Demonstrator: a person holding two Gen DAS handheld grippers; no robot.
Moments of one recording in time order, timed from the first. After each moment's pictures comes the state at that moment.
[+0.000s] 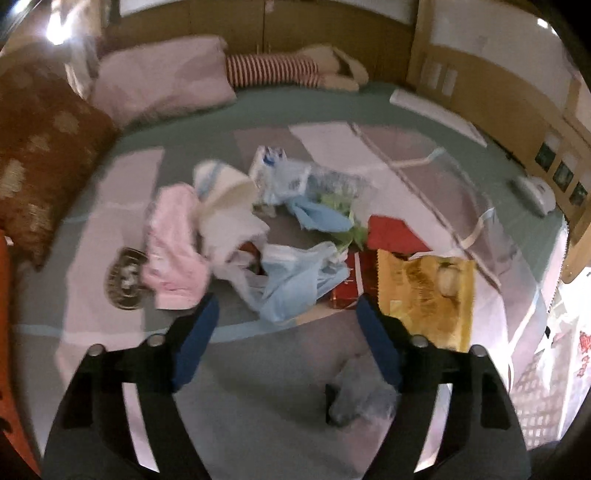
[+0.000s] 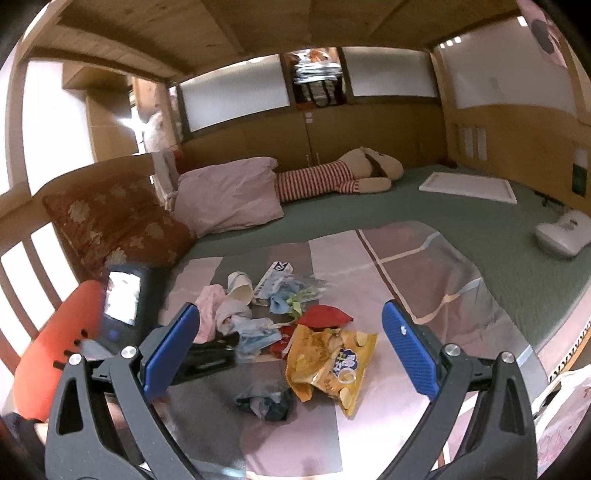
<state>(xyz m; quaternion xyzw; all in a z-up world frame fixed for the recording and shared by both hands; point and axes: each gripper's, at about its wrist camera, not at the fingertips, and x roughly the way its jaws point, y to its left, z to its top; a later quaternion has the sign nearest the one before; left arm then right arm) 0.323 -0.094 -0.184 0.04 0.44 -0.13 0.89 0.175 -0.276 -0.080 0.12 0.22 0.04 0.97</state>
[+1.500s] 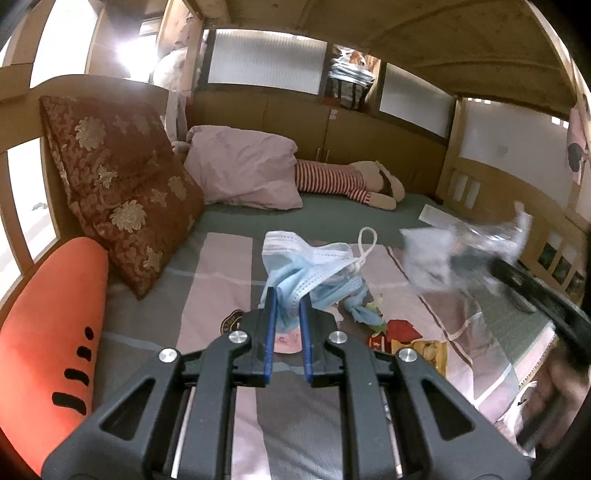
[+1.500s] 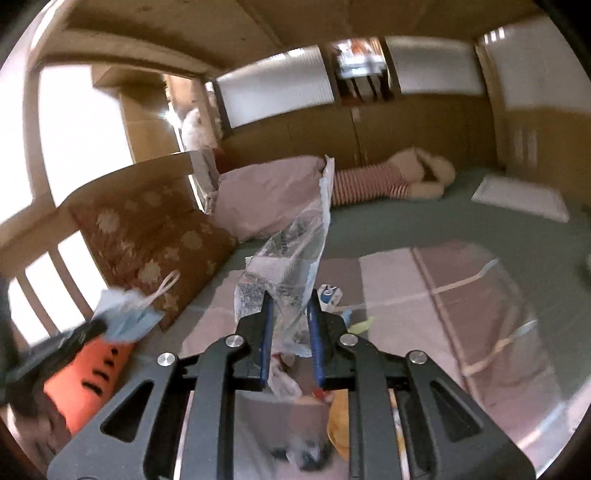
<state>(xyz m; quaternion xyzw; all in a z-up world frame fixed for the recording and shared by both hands) 0.205 0.035 -0.053 -0.05 0.26 -0.05 0.96 0.210 -0.251 -0.040 0.08 0.21 0.12 0.97</state>
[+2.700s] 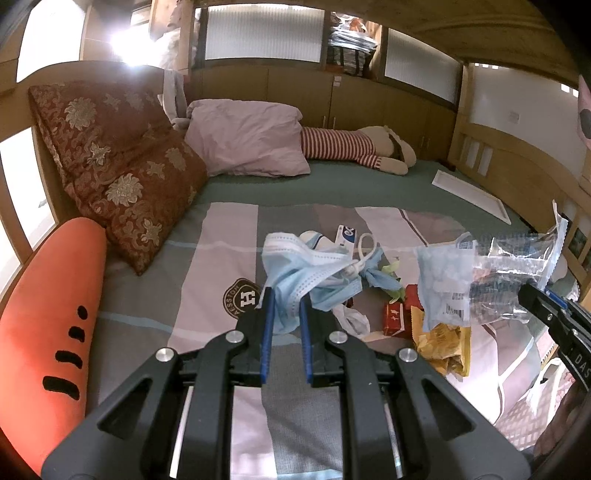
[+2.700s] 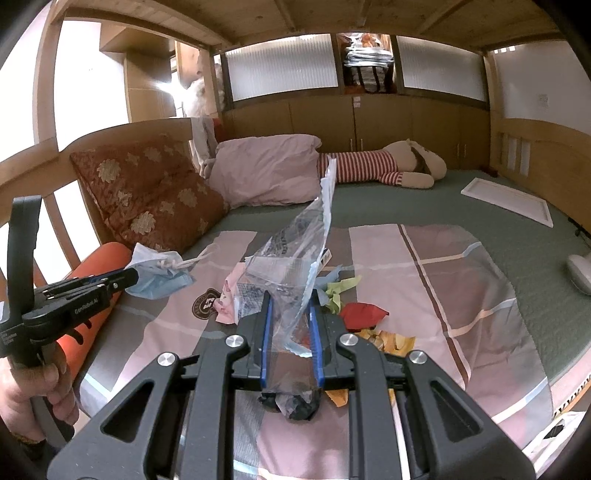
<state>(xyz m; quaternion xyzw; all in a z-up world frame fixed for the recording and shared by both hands) 0.221 0.014 -0.089 -0.02 0.31 -0.03 0.95 0.189 -0.221 -0.075 0.04 0.25 0.11 0.96</state>
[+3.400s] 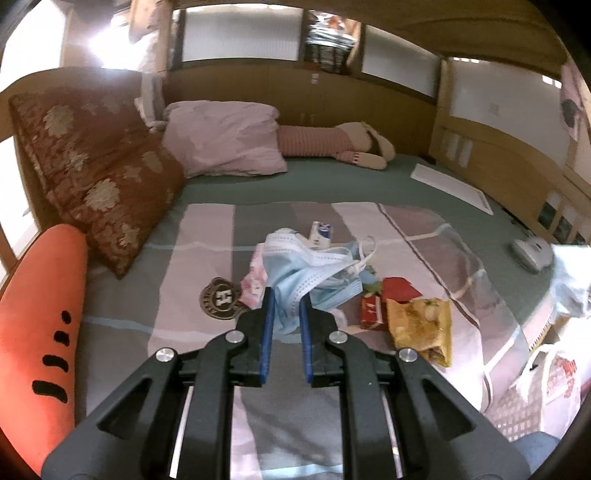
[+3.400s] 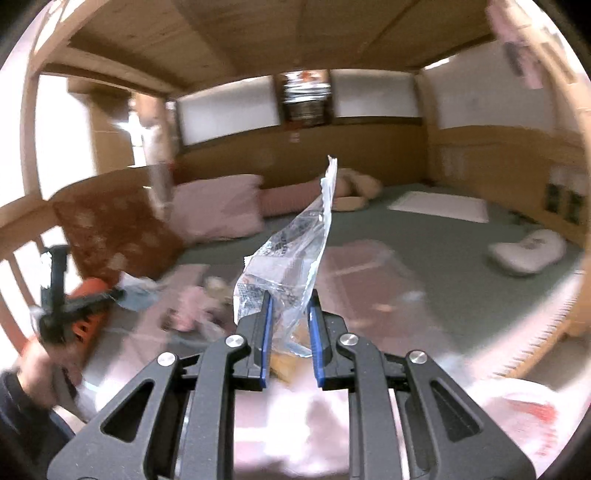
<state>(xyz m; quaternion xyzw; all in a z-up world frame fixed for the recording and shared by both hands) 0.212 -0.002 -0.088 -0.01 0.31 -0.08 0.95 0.033 -0.364 -0.039 0.06 0.20 -0.02 0.98</state>
